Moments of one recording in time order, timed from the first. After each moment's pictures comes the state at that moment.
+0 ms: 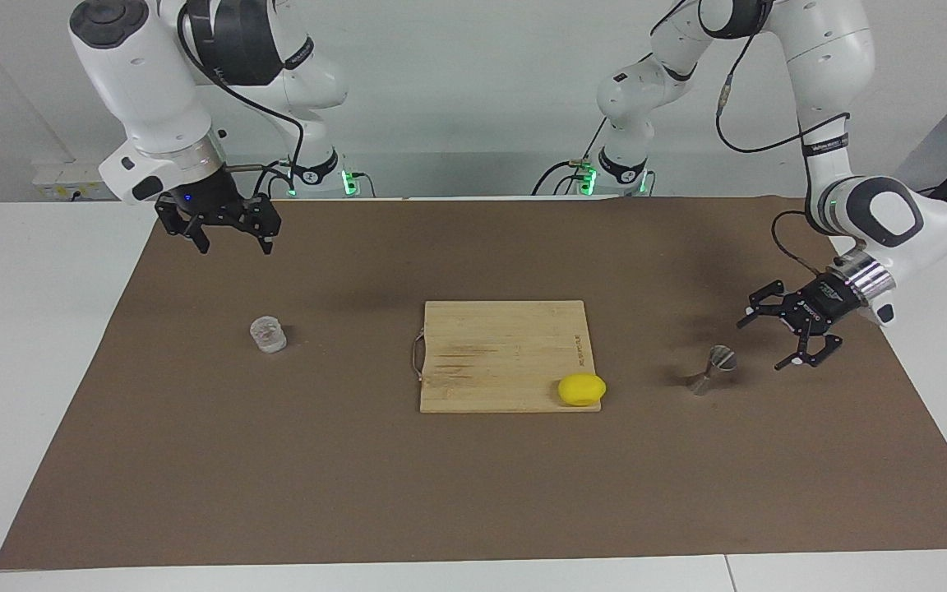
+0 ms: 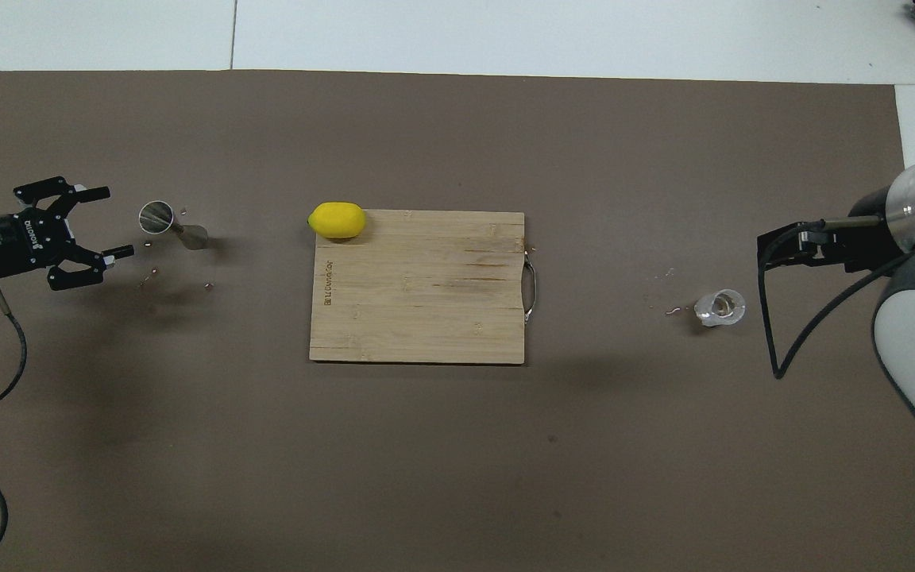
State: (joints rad) left arm 0.42 0.34 -0.11 -1.92 -1.19 1.96 -0.98; right arm 0.02 0.00 0.04 -1.68 -0.01 1.67 0.11
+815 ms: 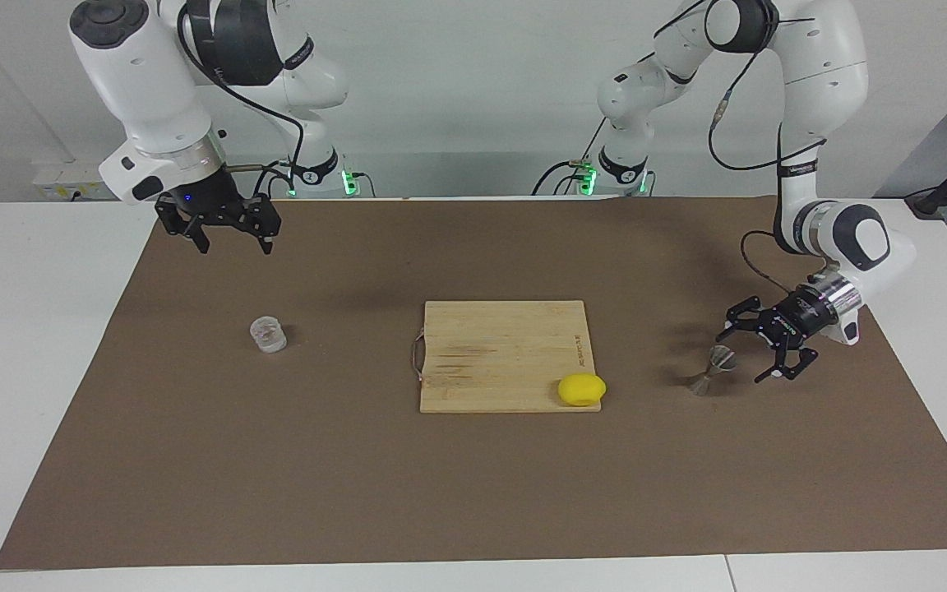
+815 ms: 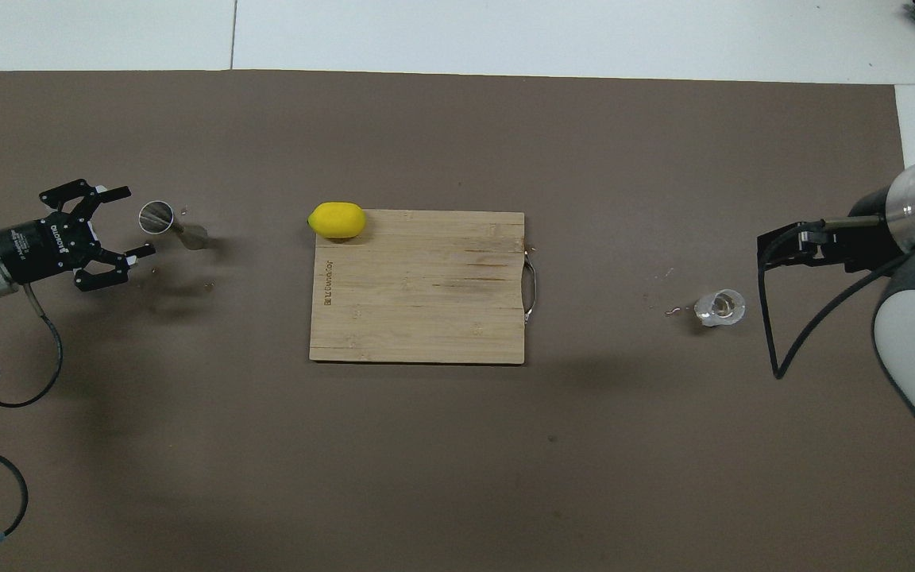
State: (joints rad) left arm 0.44 0.41 -0.13 -1.93 -1.32 1.91 -0.82; right arm 0.02 0.00 0.04 -1.68 -0.01 1.67 0.11
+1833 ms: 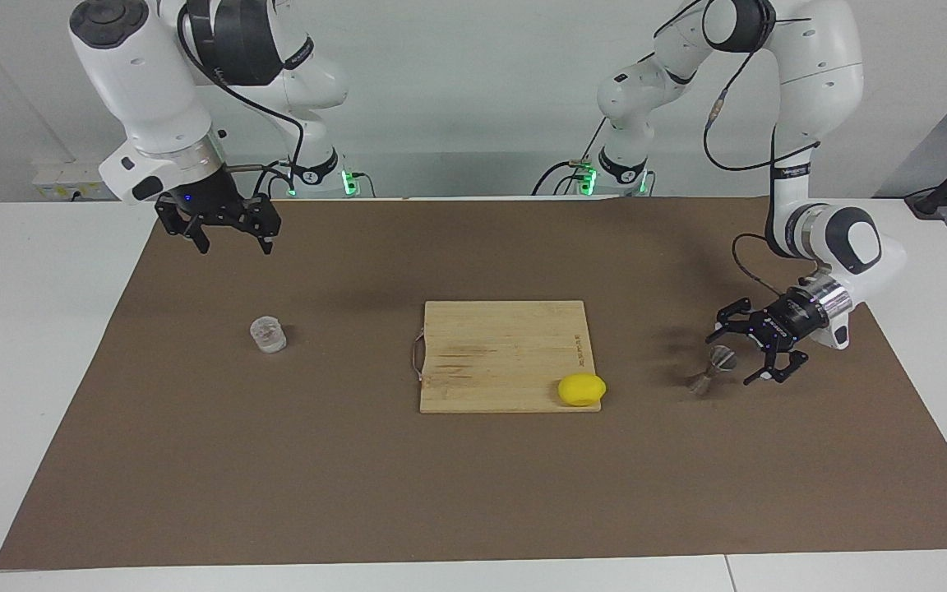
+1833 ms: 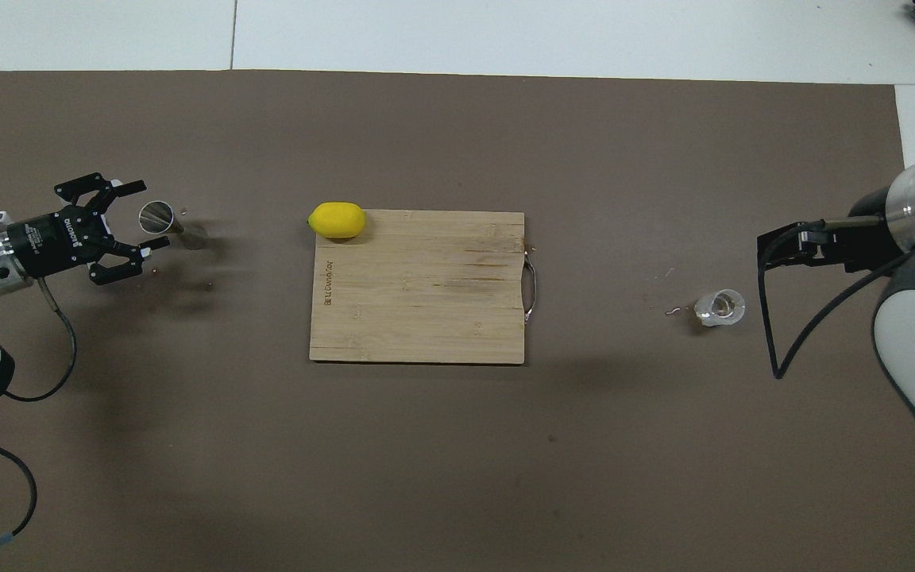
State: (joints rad) left arm 0.44 0.41 -0.16 -1.93 -1.36 1.91 -0.80; right arm 0.02 0.00 0.04 -1.68 -0.01 1.67 0.11
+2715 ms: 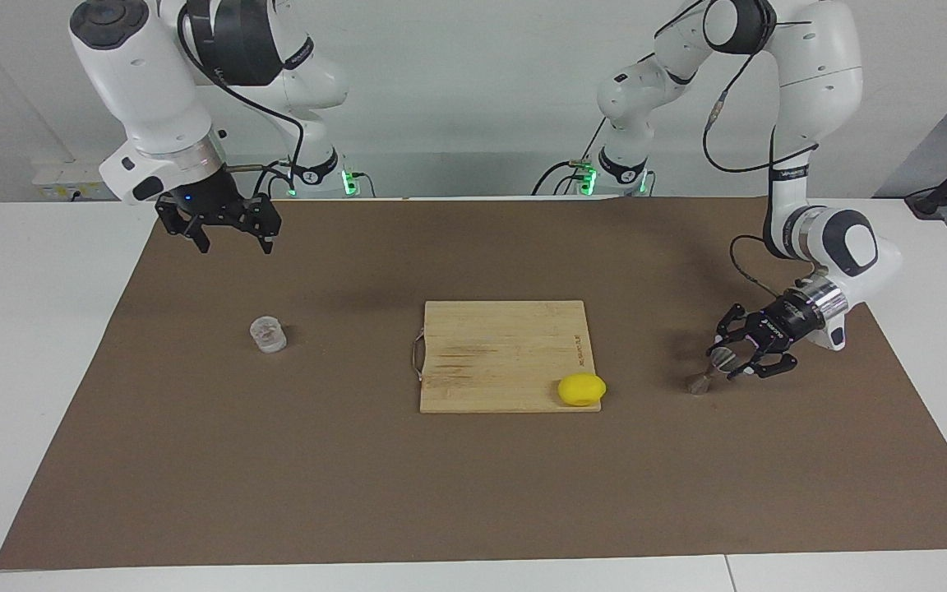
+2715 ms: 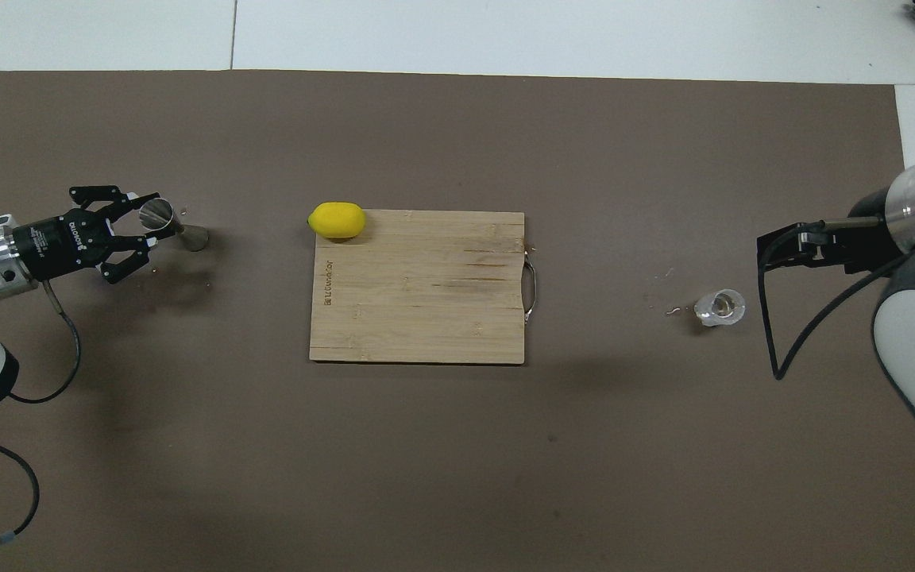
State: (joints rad) left arm 0.44 0.42 -0.16 -1.94 -1.36 1.90 -0.79; right arm 0.02 0.00 0.04 -1.68 -0.01 1.67 0.11
